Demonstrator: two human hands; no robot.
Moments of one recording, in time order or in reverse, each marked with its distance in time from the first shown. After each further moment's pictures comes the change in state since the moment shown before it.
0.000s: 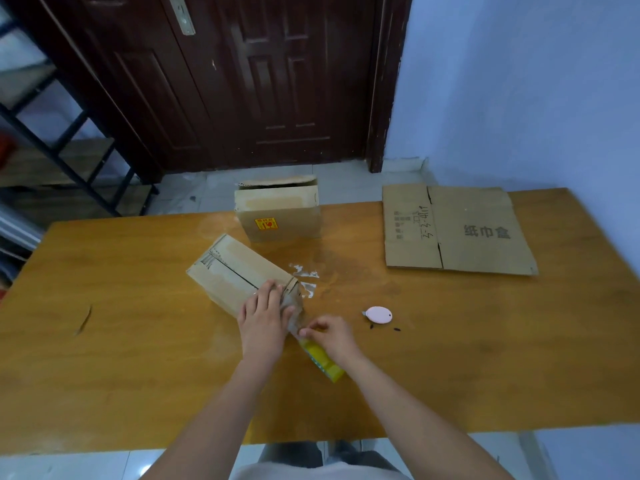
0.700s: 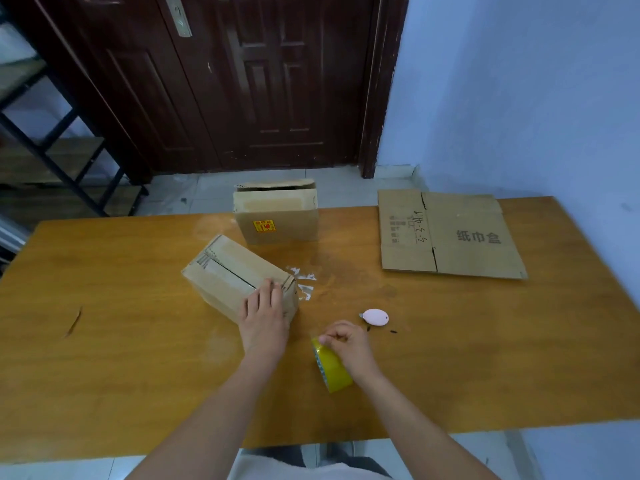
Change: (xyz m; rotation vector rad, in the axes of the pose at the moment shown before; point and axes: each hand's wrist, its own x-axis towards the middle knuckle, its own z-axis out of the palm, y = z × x) left_hand 0.007 0.000 0.009 0.186 0.065 0.079; right_hand -0.020 0.025 -0.012 0.217 0.135 -0.069
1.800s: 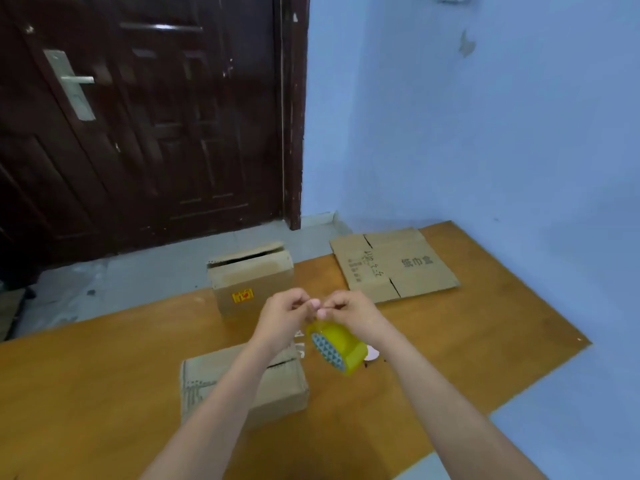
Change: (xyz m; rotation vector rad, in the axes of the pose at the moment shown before) left_hand 0.111 -0.022 -0.111 -1.223 -0.512 0.236; right_hand 0.013 -0.187 -0.017 -0.111 0.145 -0.092
